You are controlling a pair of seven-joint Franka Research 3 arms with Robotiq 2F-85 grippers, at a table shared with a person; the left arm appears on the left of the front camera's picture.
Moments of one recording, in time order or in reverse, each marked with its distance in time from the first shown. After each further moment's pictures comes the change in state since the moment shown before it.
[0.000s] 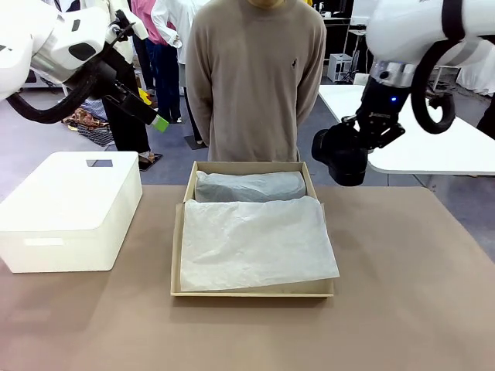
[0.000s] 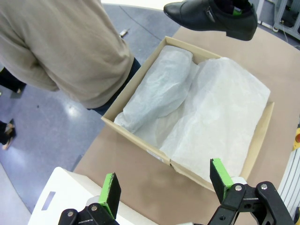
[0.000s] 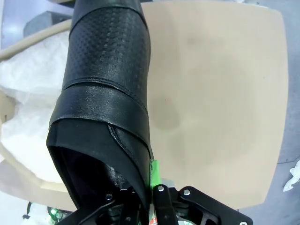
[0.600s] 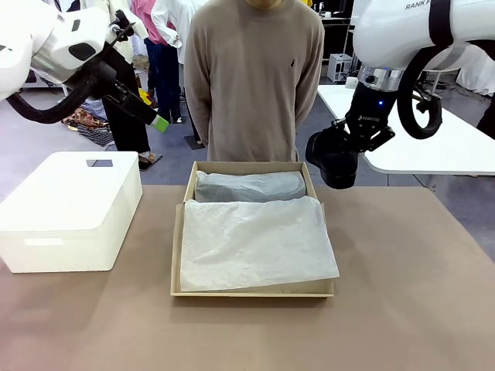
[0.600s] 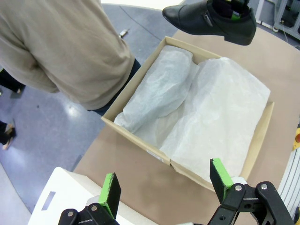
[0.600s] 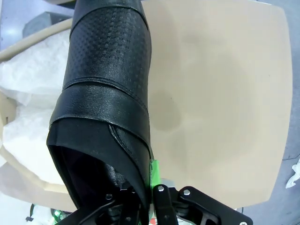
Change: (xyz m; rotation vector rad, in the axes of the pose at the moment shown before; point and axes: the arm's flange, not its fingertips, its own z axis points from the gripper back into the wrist) left arm 0.000 0.000 0.000 0.000 0.000 0.000; right arm -0.001 0.009 -0.005 0.003 0.009 -0.012
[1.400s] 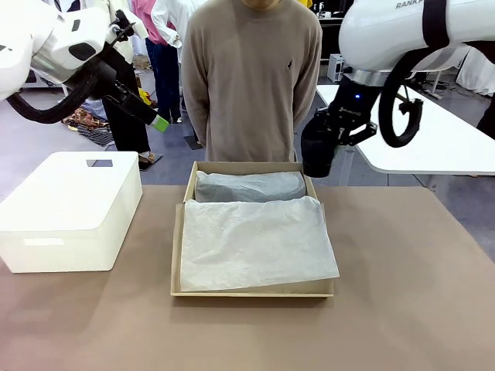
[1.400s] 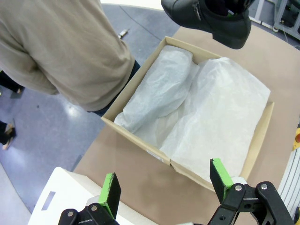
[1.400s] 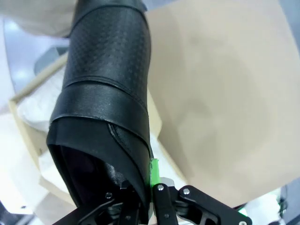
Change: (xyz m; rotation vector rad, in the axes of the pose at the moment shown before) left arm 0.000 0.000 0.000 0.000 0.000 0.000; right arm -0.022 0.045 0.016 0.056 -0.108 -0.316
